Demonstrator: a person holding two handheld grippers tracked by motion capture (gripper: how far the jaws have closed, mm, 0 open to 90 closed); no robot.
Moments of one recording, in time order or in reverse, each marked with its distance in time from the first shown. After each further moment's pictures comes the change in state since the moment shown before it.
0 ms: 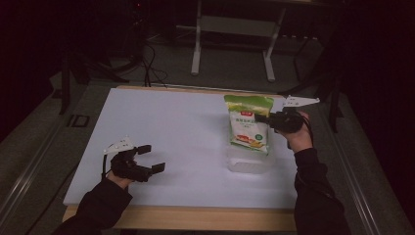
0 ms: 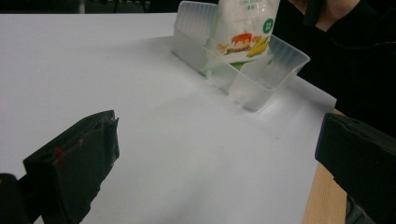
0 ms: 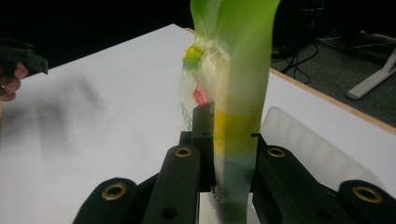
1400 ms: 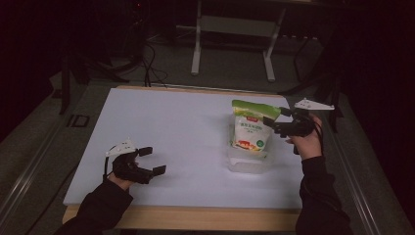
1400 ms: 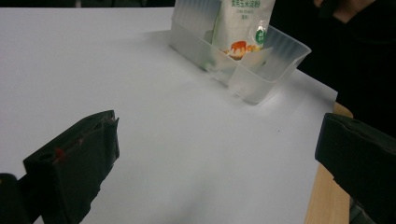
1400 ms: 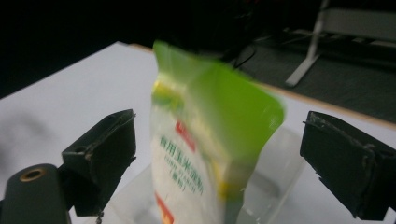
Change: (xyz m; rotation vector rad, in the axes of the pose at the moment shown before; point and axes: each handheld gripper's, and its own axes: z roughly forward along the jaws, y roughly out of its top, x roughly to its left) left arm 0.001 -0.007 0.005 0.012 -0.007 0.015; right arm 0.013 -0.003 -0.031 -0.066 -0.250 0.116
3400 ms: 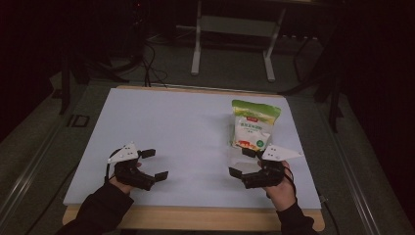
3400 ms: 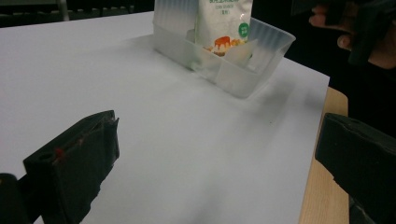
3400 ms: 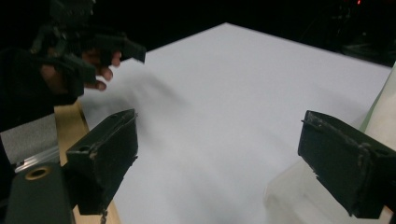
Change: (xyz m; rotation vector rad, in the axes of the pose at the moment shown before) left arm -0.012 -0.003 0.001 -0.003 -0.030 0.103; right arm 0.136 -0.073 -0.005 0.002 0.285 -0.100
